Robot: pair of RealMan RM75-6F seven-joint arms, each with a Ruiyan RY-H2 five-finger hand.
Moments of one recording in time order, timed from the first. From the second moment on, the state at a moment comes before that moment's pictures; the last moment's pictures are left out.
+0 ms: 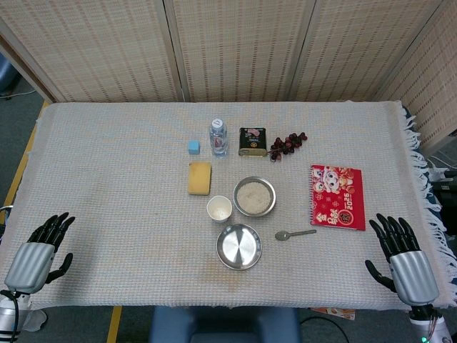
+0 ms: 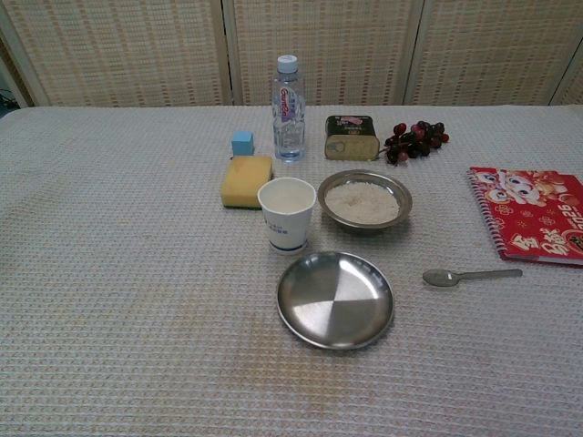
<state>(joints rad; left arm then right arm) -0.15 -1.14 0.01 -1.59 1.56 1.42 0.07 0.01 -1.28 -0.01 -1.44 -1.73 1.67 -0.01</state>
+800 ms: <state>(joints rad) -0.16 -1.13 0.03 -1.59 1.61 1.42 -0.01 0.33 -1.44 0.10 -1.42 -1.60 1.19 -0.21</state>
